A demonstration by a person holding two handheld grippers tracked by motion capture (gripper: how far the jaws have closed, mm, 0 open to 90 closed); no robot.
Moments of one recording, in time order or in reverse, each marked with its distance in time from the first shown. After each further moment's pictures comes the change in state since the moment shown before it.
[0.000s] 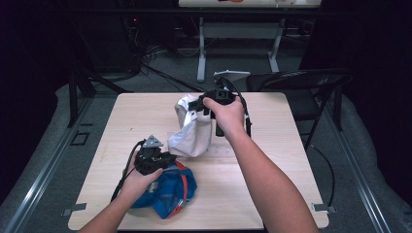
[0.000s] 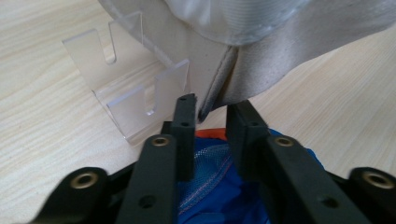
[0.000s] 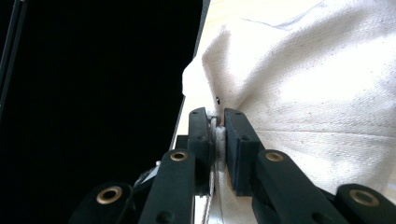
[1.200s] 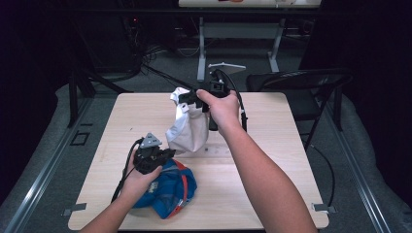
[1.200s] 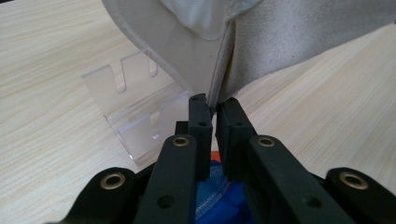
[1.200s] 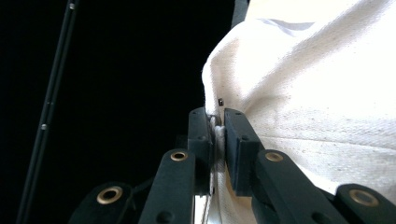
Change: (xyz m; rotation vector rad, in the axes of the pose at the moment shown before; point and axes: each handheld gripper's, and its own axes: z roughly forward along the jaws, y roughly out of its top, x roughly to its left) left arm -0.008 0.008 -0.008 -0.045 0.039 0.041; right arm 0.025 0.006 -0.002 0.002 0.120 0.006
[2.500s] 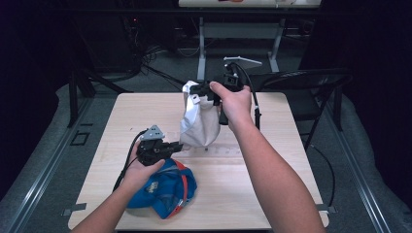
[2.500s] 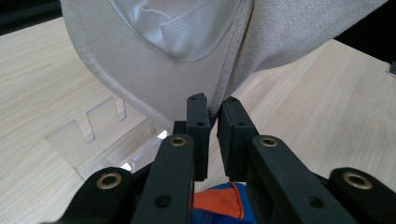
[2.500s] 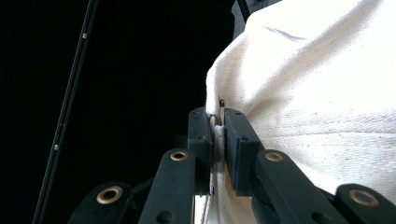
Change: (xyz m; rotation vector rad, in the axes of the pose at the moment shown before) left arm 0.009 0.022 0.002 -0.083 -0.171 0.059; right arm -0.002 0.008 -0.033 -0.081 0.023 0.042
